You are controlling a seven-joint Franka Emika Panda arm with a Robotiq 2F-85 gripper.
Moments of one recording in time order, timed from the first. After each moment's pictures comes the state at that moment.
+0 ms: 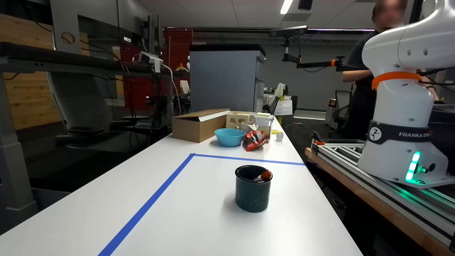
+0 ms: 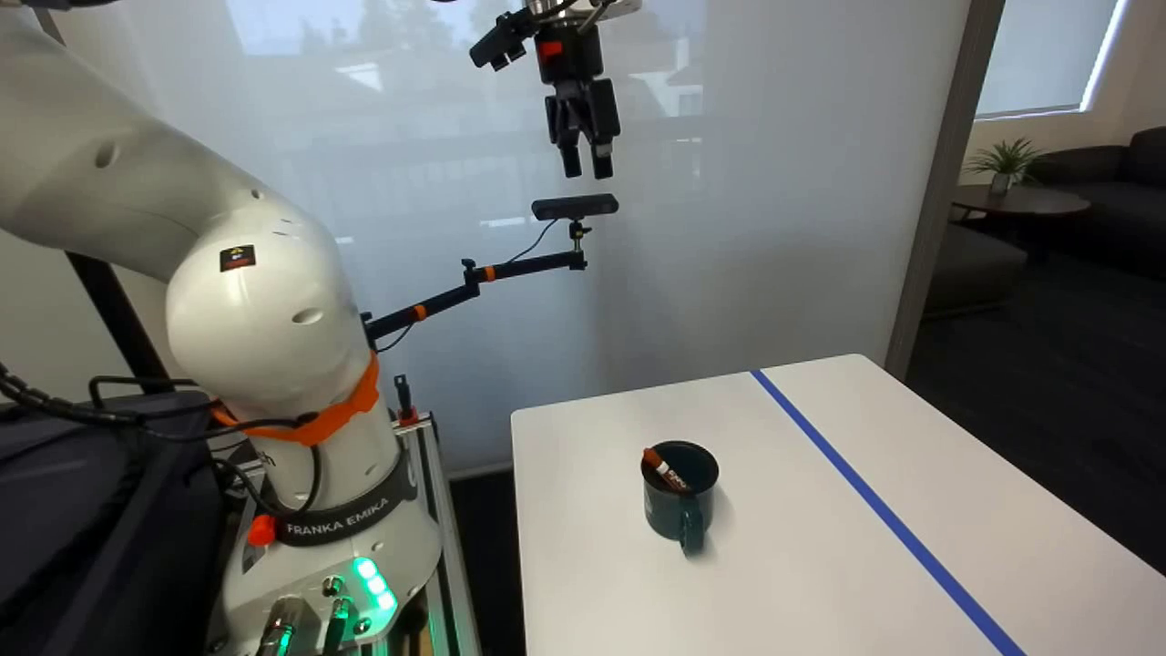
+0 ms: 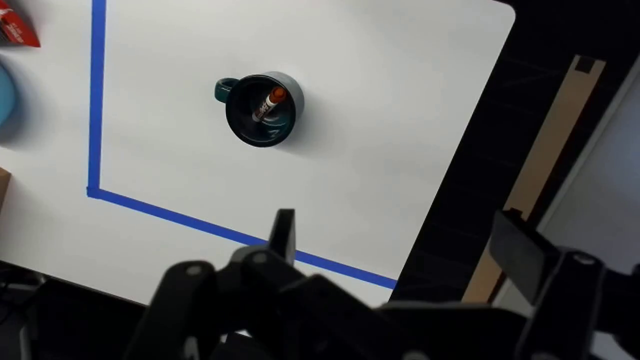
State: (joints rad) arm 0.12 -0.65 0.31 -2.44 0.03 1.84 0.30
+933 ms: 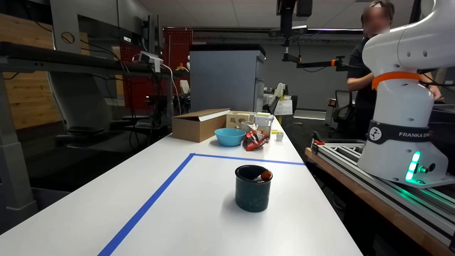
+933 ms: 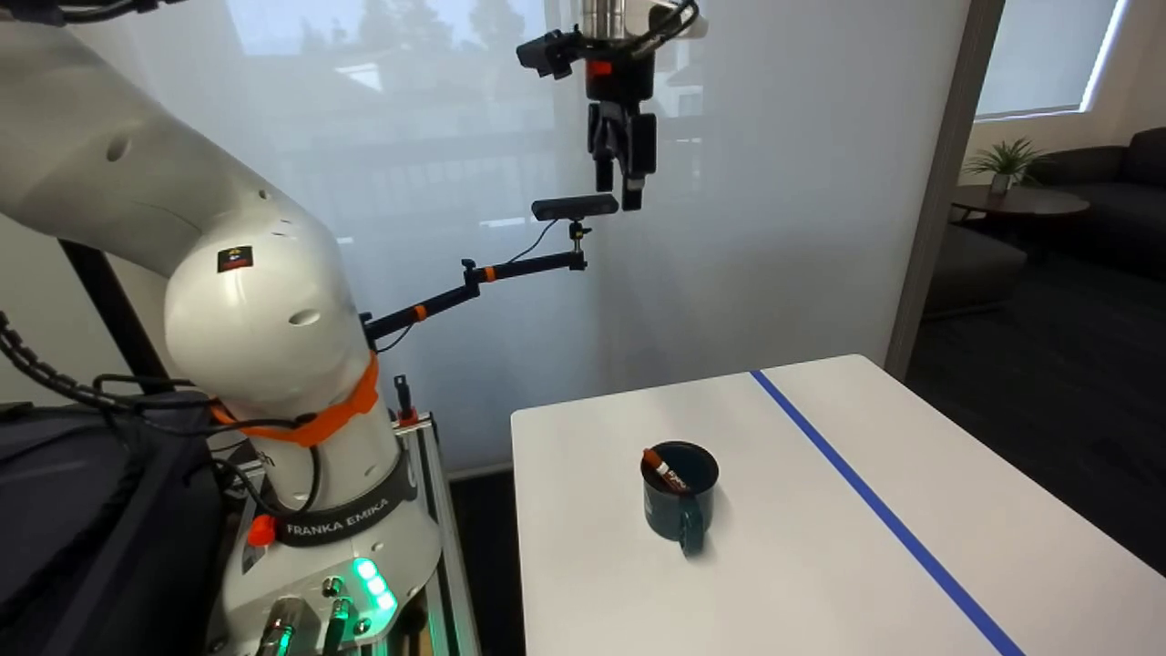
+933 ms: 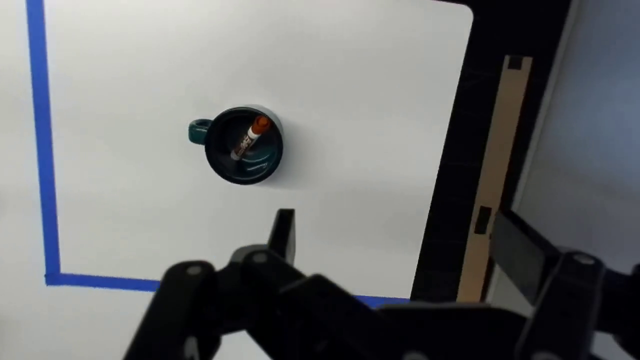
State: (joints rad) arm 0.11 -0.58 0.11 -2.47 0.12 1.87 0.23
